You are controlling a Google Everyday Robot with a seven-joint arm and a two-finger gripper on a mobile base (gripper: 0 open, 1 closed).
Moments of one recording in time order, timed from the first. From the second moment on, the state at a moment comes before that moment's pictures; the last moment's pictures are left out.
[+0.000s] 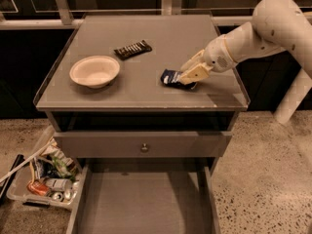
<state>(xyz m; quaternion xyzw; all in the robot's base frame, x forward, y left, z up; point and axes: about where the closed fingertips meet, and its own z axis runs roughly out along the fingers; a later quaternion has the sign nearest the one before) 0.661 -0.115 0.850 -0.54 0.74 0.21 0.35</state>
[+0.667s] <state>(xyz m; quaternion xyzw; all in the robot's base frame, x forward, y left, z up) 0.603 -0.140 0.893 -0.55 0.70 0.23 0.39</state>
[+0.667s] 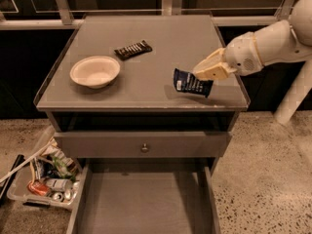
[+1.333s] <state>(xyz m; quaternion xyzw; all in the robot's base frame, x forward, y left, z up) 0.559 -0.165 0.901 -0.54 0.69 0.23 0.42</state>
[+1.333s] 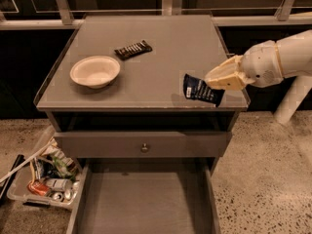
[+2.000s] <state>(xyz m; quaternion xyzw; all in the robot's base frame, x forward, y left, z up) 0.479 -0.172 0.858 -0.55 0.71 0.19 0.39</state>
